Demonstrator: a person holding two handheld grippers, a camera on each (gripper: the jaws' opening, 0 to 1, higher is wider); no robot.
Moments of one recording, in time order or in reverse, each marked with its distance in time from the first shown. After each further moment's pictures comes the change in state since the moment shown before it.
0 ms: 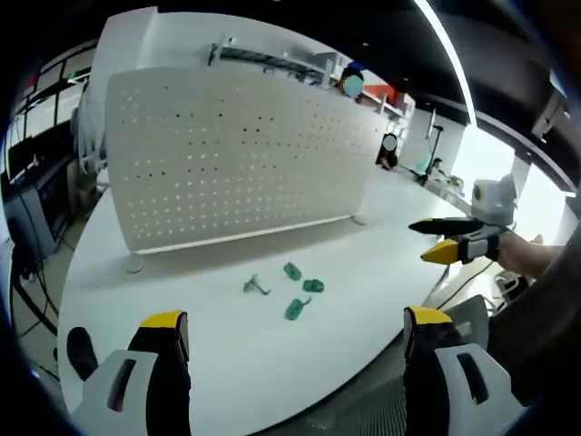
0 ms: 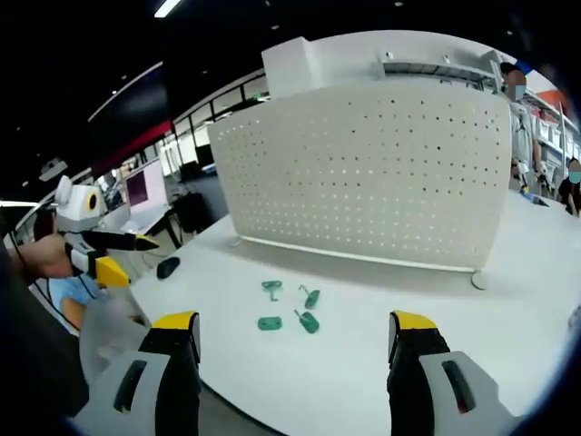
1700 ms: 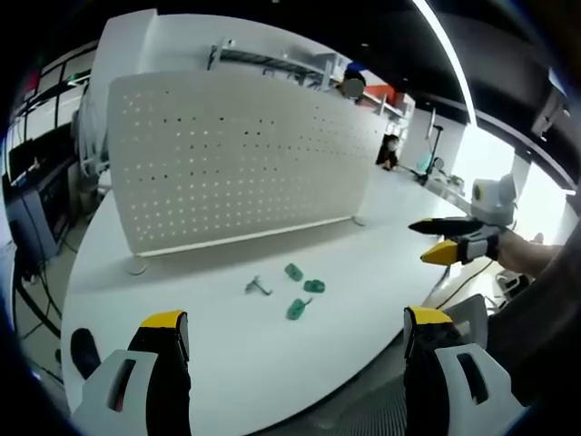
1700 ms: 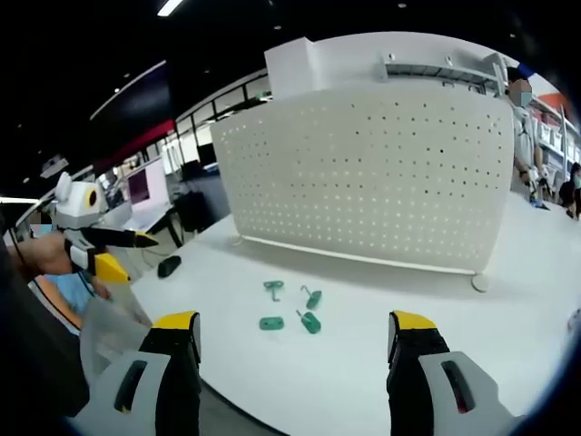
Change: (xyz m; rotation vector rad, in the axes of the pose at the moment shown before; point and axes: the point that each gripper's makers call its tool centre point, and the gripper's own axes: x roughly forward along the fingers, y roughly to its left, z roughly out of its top) left arm -0.005 0.002 0.002 0.008 -0.005 0.007; right arm 0.000 0.004 0.001 -0.012 0.000 0.004
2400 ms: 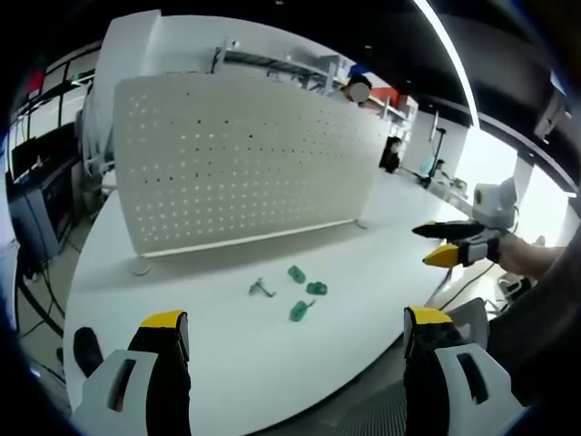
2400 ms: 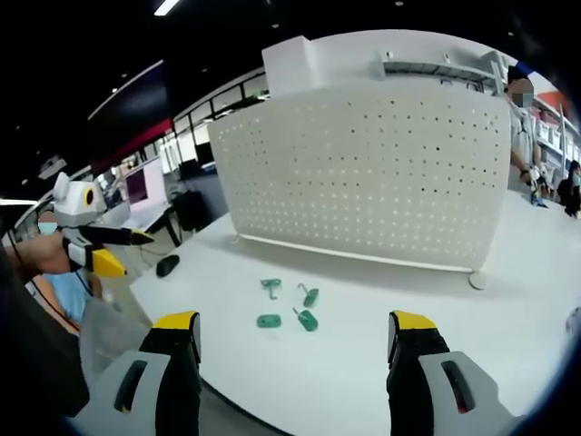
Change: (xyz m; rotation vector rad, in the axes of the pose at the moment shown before) left arm -0.004 0.001 0.004 -0.009 -0.011 0.012; right arm -0.003 -0.005 0.000 0.003 0.009 -0.009
